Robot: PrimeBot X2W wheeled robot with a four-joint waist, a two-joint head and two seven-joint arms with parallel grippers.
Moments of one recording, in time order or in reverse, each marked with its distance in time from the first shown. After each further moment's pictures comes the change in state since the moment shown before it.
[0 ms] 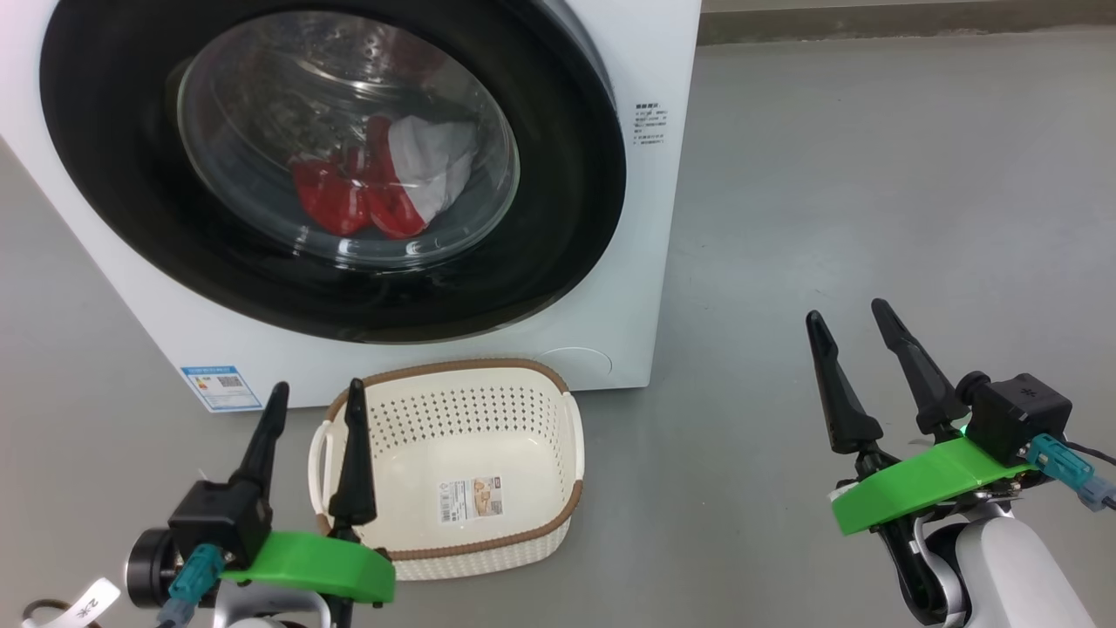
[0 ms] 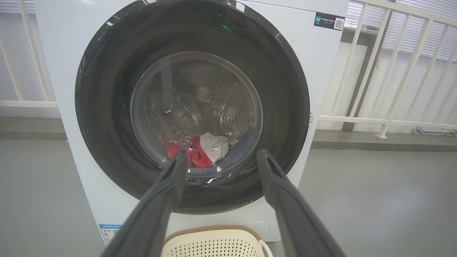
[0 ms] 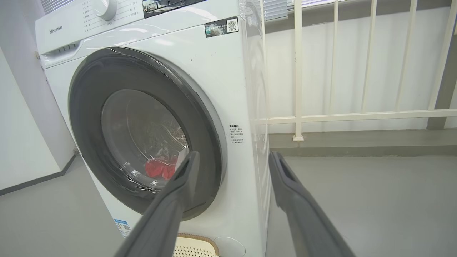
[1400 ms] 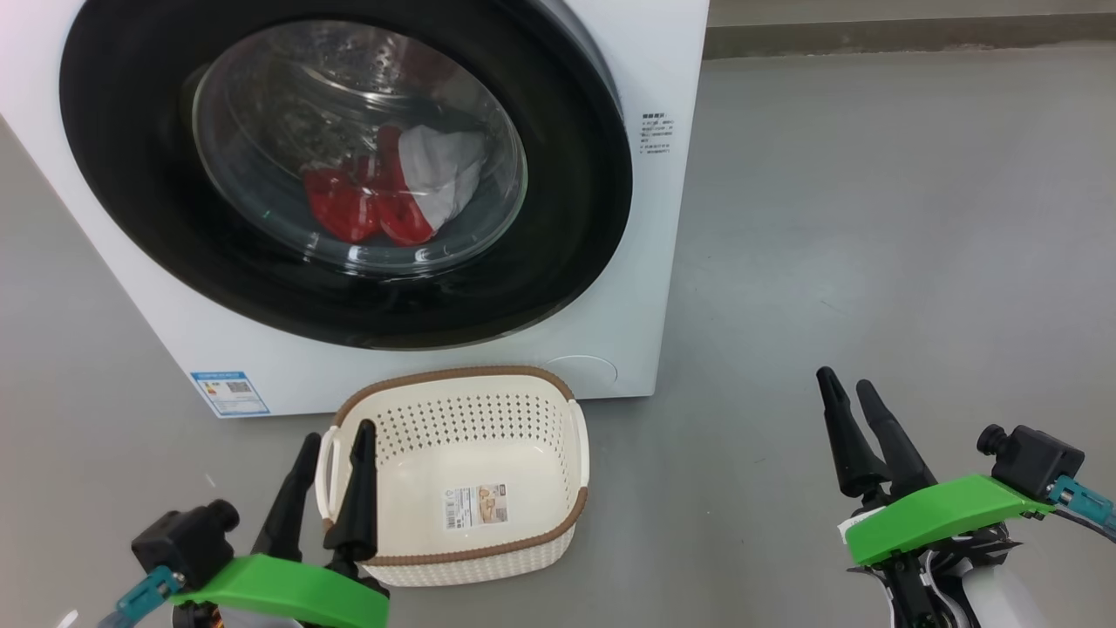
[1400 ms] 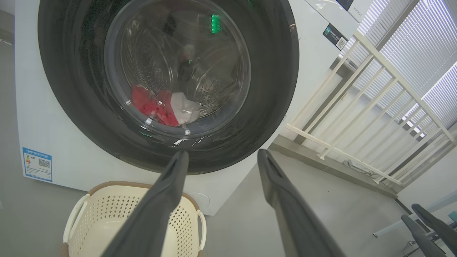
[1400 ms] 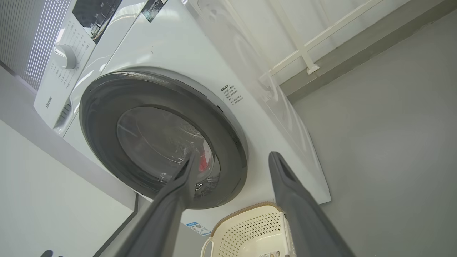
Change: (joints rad) left arm 0.061 -0.033 0.043 0.028 -0.377 -0.165 0.064; right arm 0.056 0.012 0.018 0.111 0.537 0.000 0.048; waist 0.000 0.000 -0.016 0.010
